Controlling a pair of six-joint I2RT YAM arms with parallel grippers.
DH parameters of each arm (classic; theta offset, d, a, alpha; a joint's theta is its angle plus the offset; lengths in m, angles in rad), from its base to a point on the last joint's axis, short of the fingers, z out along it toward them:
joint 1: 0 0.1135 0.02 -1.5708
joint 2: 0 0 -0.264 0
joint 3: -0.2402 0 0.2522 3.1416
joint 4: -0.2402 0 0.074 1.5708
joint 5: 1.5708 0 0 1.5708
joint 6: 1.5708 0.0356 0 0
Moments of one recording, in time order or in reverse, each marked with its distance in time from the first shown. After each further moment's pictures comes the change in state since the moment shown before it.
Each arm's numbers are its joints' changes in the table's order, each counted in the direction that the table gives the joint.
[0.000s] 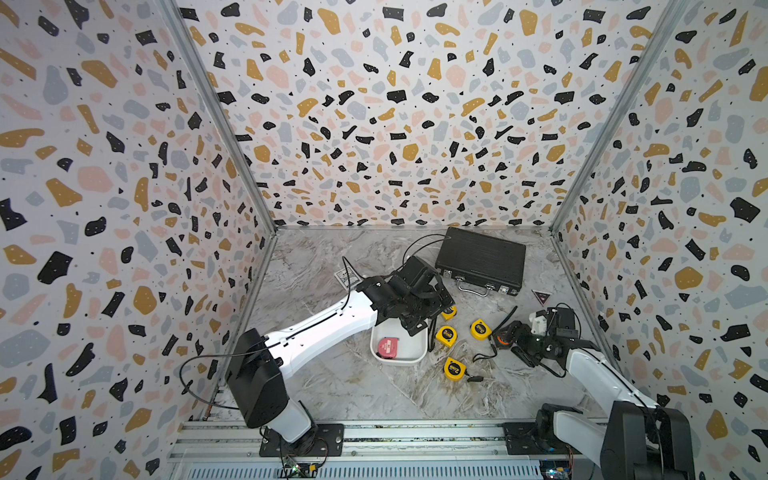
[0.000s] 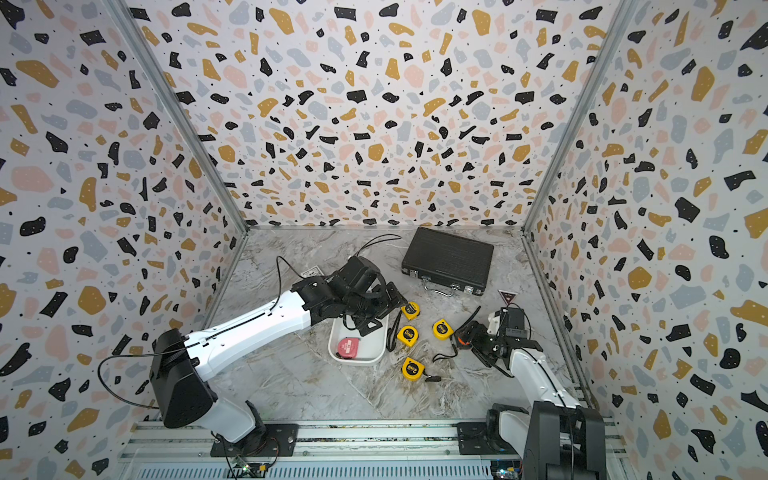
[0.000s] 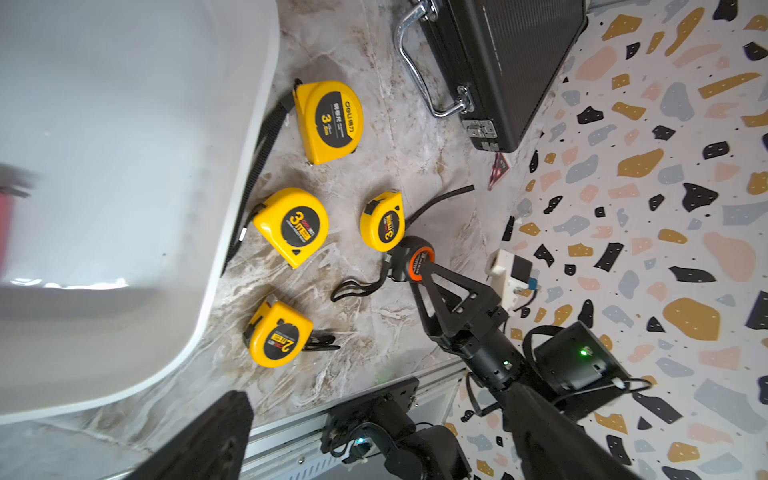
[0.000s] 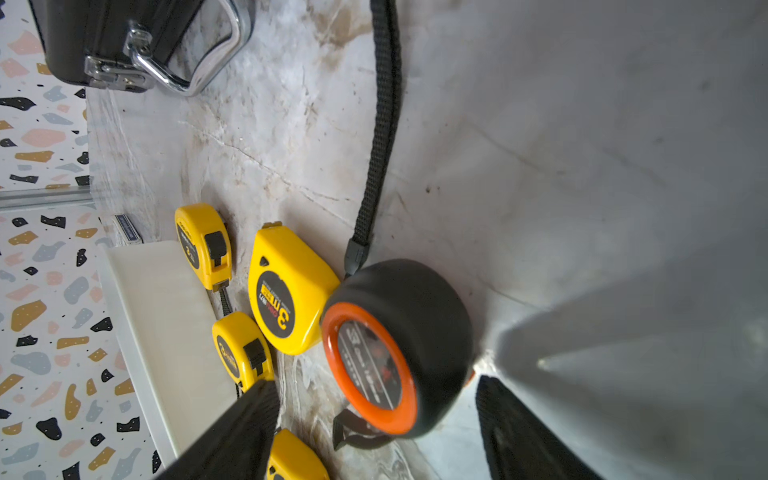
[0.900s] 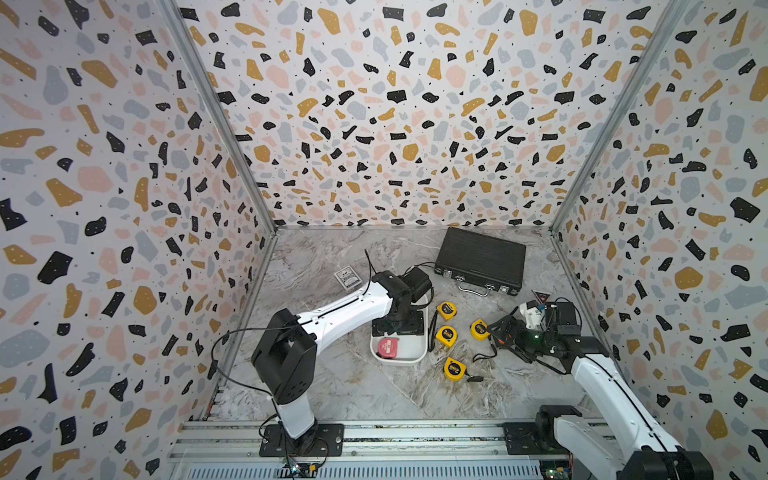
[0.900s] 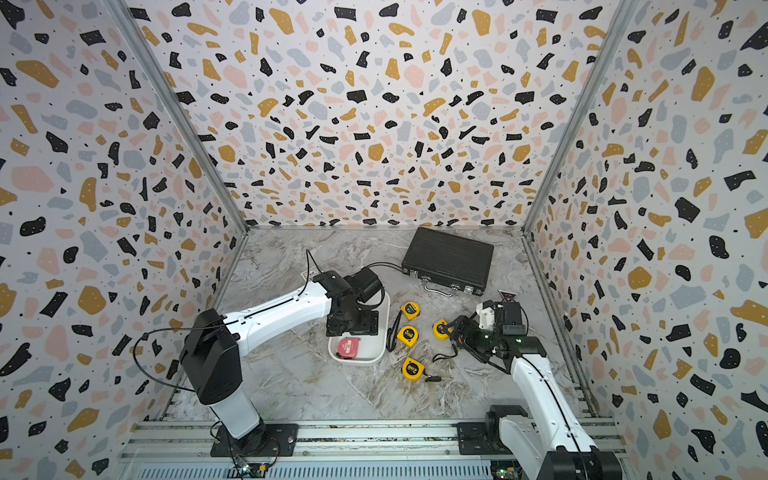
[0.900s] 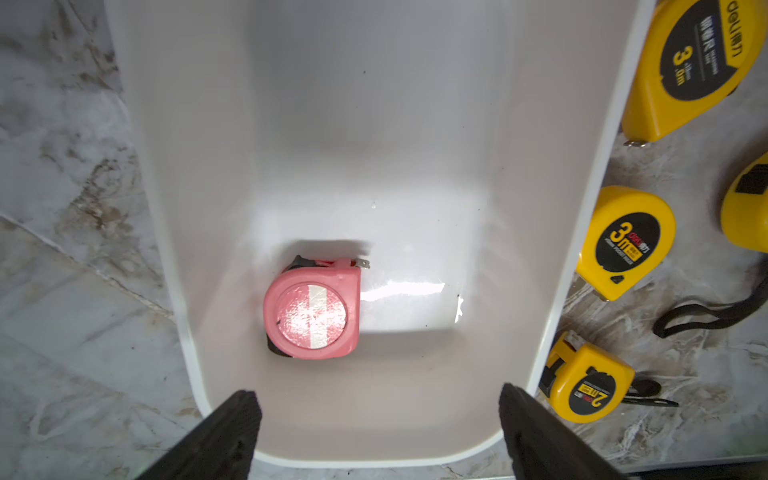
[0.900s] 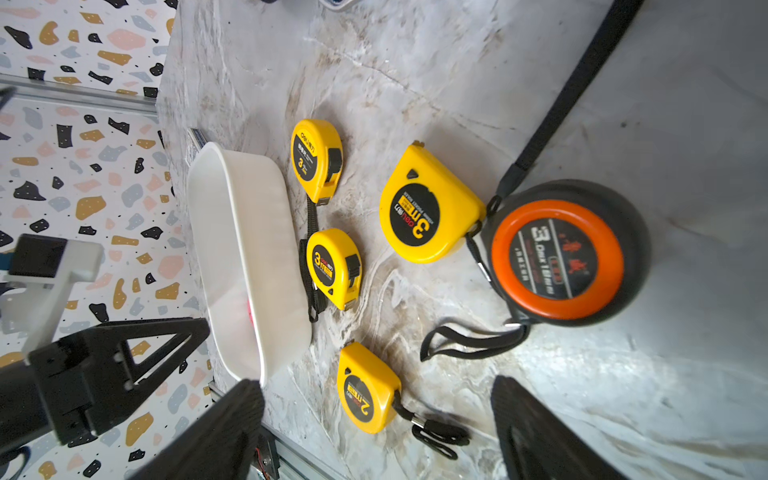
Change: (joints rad) left arm 0.050 0.180 -0.024 -0.391 -0.241 0.525; right arm 0.154 -0.172 -0.116 -0.188 -0.084 0.003
